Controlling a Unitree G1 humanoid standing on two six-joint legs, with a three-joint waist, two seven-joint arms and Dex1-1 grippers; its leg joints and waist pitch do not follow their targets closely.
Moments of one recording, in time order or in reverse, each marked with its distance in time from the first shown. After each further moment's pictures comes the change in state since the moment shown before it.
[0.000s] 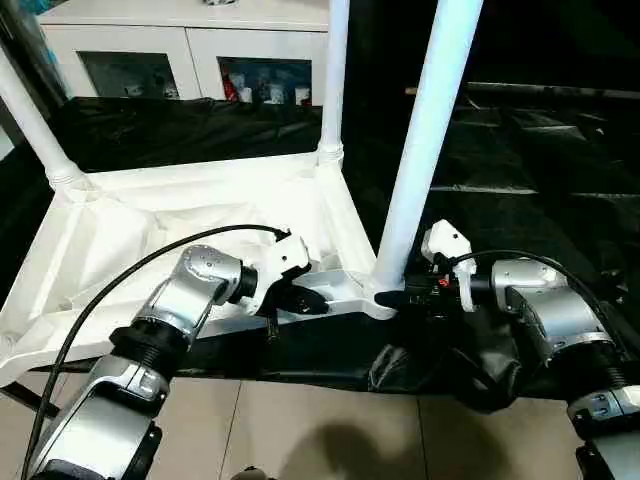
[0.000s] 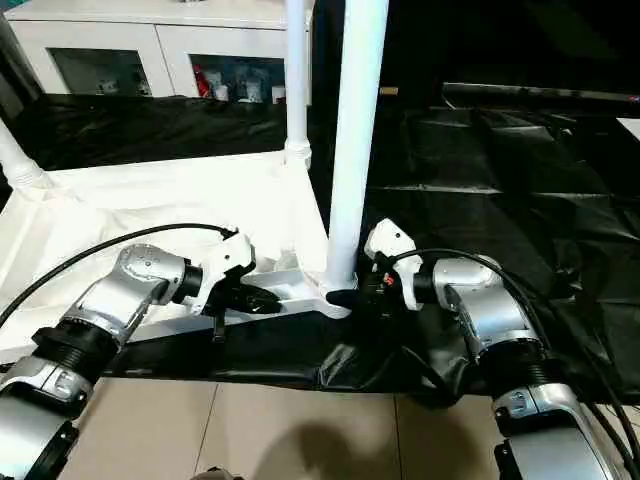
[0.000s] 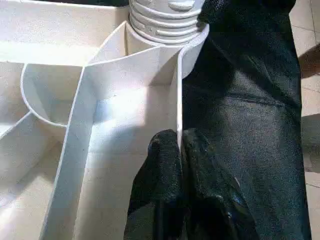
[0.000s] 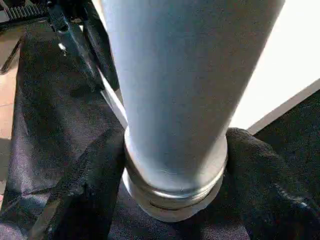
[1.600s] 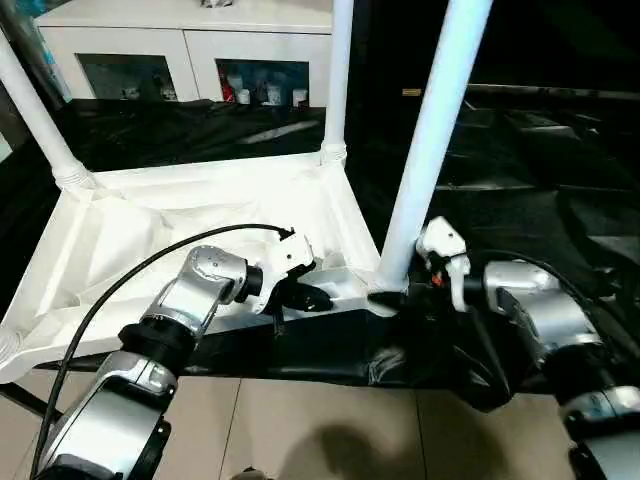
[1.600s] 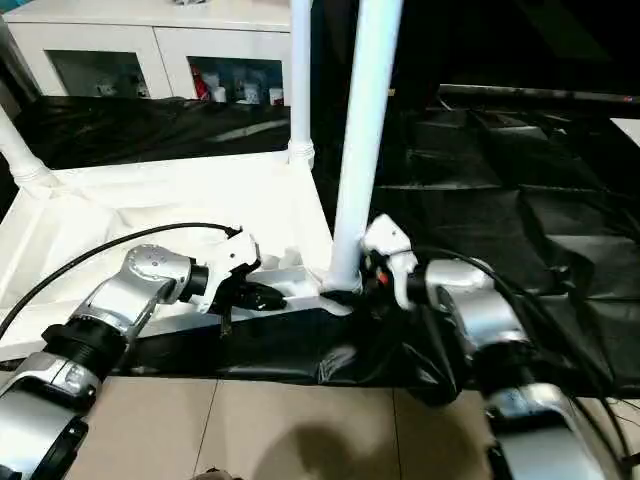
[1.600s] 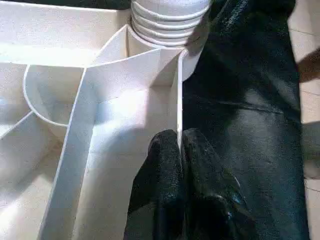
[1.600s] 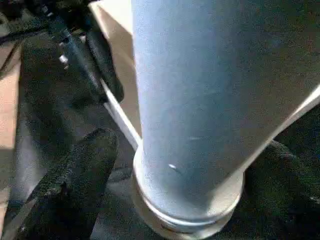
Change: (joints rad) left arm -0.017 -0.026 0.008 0.059 0.003 -0.044 0.005; right arm 0.013 0.013 0.004 -0.018 0.005 0.007 -0.023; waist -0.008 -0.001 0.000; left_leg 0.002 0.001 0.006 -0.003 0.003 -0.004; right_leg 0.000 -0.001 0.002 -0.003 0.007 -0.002
